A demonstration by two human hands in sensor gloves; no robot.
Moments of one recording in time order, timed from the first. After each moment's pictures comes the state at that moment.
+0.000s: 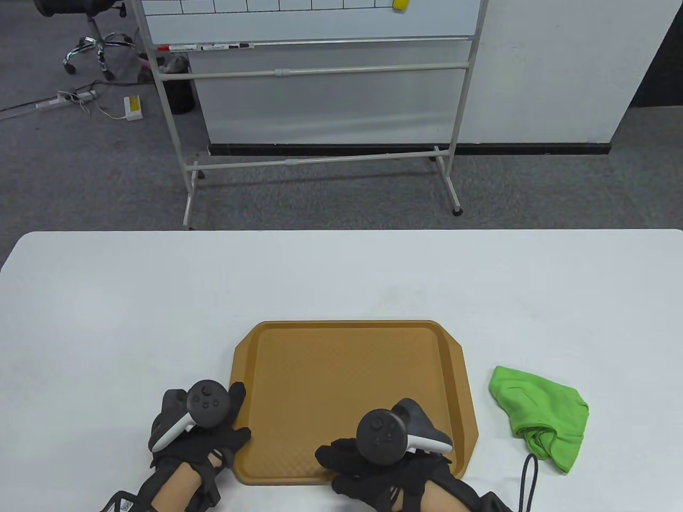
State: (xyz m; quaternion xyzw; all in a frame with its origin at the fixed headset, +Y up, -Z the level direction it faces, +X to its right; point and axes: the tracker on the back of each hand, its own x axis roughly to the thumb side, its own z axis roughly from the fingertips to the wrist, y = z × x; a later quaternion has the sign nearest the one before) left_hand -0.261 -0.769 -0.316 -0.20 -0.07 0.16 0.96; right_hand 0.062 -0.712 -0.274 0.34 0.21 0.89 0.20
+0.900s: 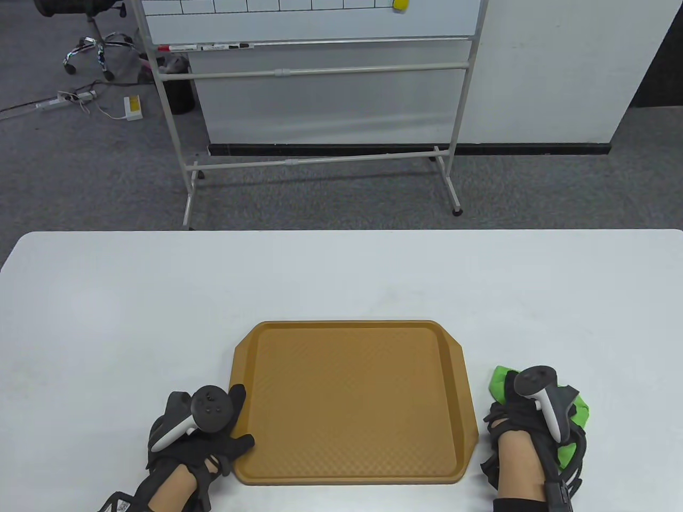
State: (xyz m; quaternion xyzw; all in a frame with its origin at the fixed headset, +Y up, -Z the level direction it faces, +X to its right) left_hand -0.263 -0.776 -0.312 -0.24 -0.09 0.13 0.96; right_hand 0.286 -0.774 -0.329 -0.34 0.18 0.91 0.18
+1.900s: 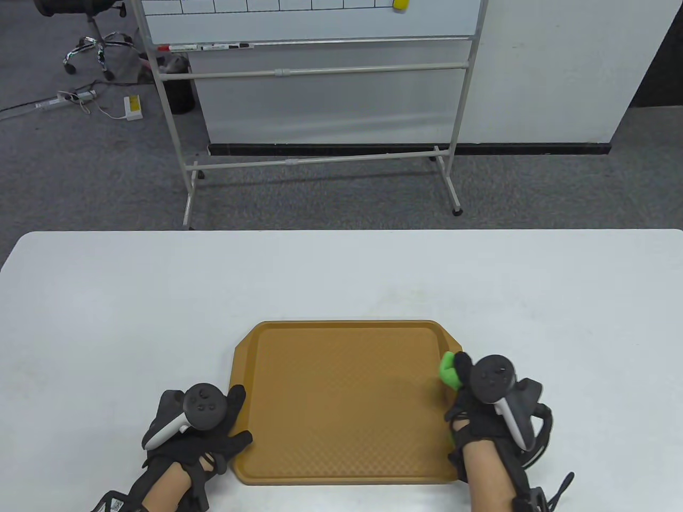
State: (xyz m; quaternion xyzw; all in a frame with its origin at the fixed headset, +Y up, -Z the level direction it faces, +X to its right) left_hand -0.270 -0.775 -0.314 -0.25 -0.11 0.17 0.95; right_hand 0.167 -0.696 -0.323 -0.13 -0.01 0.98 0.17
